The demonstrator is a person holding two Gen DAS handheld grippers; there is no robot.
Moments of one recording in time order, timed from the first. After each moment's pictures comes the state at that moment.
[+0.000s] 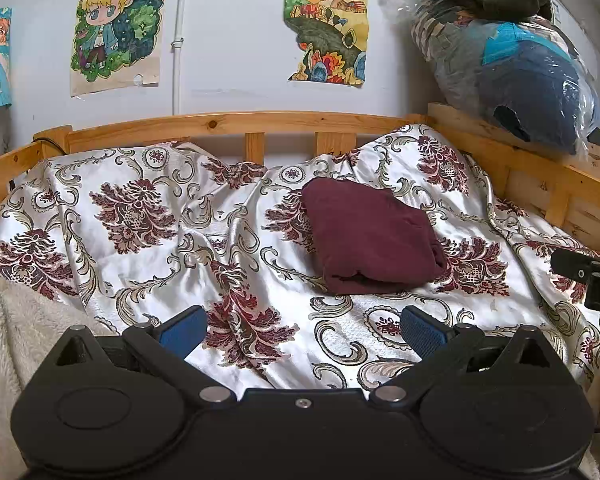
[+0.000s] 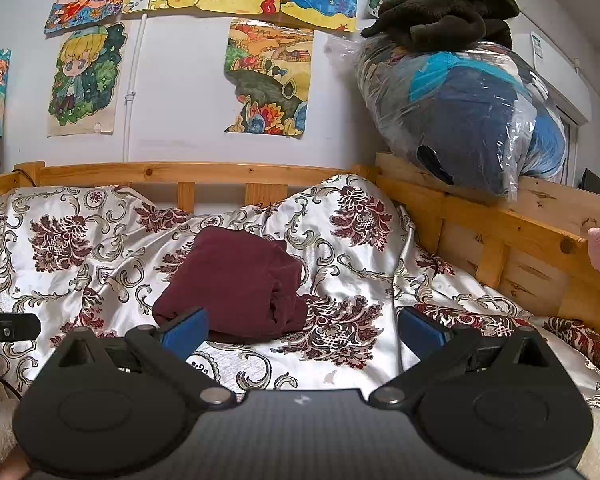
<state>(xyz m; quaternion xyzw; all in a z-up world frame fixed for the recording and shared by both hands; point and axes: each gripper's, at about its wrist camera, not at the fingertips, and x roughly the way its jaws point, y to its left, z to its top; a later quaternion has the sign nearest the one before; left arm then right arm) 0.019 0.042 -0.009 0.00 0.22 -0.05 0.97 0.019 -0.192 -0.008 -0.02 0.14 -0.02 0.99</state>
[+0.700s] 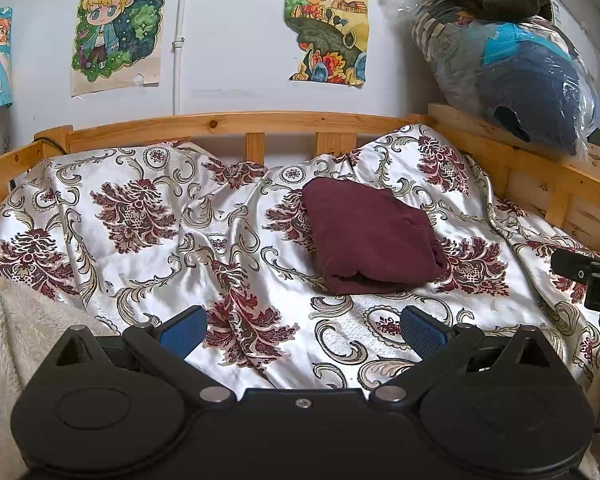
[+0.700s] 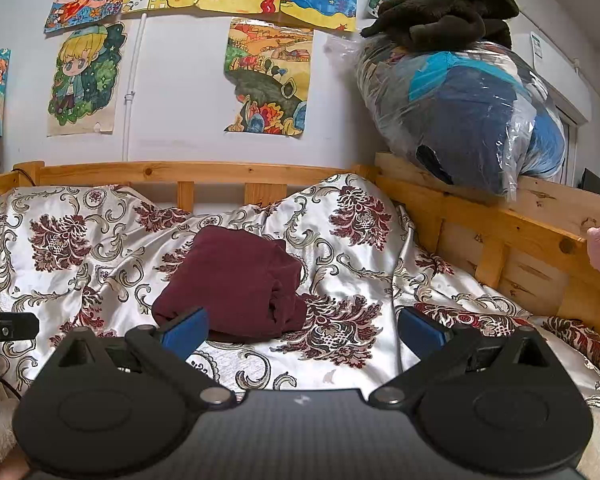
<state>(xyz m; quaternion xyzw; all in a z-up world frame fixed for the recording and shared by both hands) 0.018 0.042 -0.009 0.00 0.22 -0.05 0.97 0.019 -0.193 -0.008 -0.02 0.14 -0.02 0.99</state>
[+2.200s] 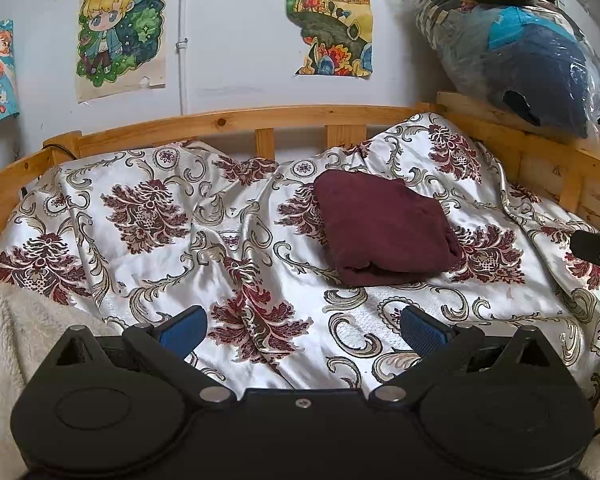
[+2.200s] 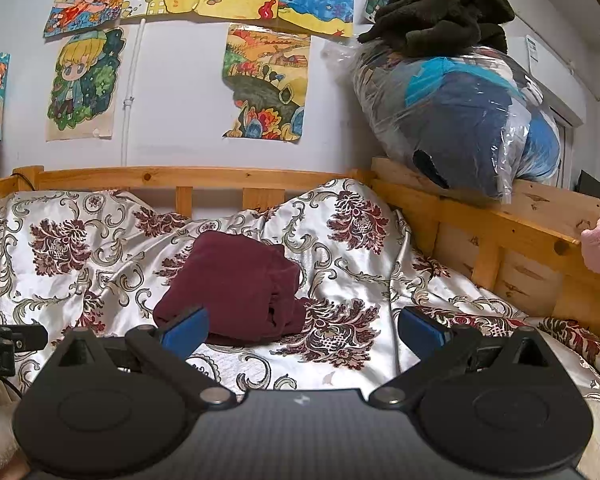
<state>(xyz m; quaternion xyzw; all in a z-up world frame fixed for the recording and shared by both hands) 0.019 0.035 -0.013 0.03 0.22 -0.03 0.97 0.011 -0.189 -0.006 -0.02 0.13 -0.02 0.99</state>
